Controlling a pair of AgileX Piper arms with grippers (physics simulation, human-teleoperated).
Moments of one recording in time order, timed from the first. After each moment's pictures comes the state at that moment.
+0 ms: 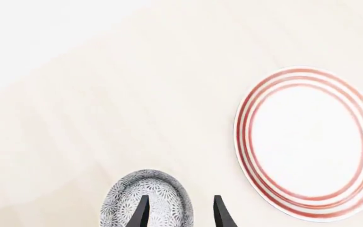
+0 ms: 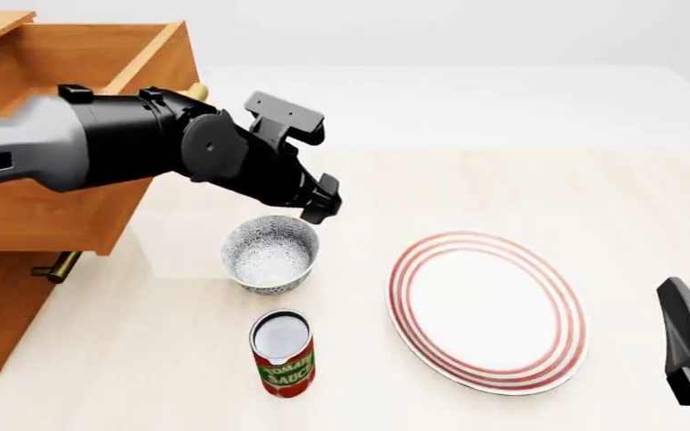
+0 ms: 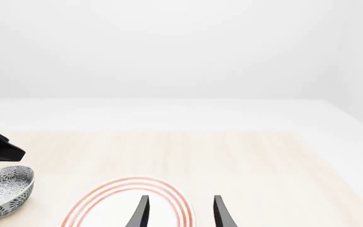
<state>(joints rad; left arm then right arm) -0.59 1.68 -1.22 0.44 0.02 0.00 0.00 0.00 0.00 0.00</state>
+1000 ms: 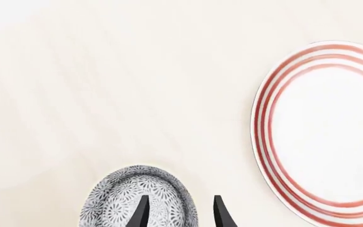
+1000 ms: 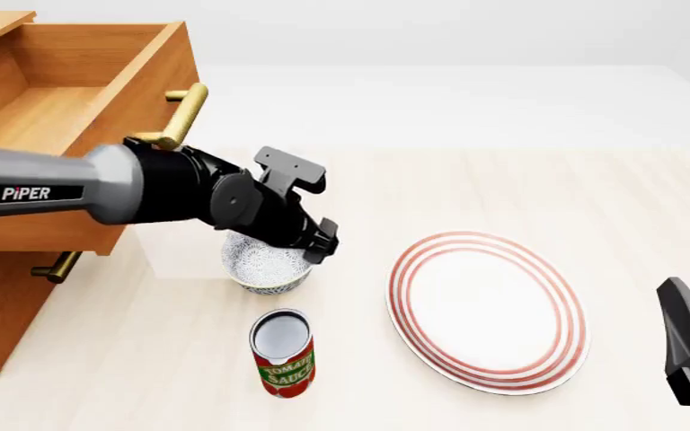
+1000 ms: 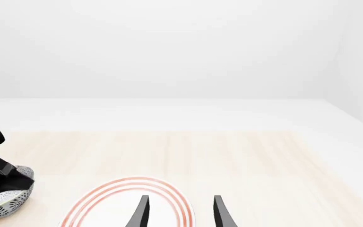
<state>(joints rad) -0.58 1.80 -1.12 0.31 -0.02 0.00 0.00 0.00 0.00 0.00</state>
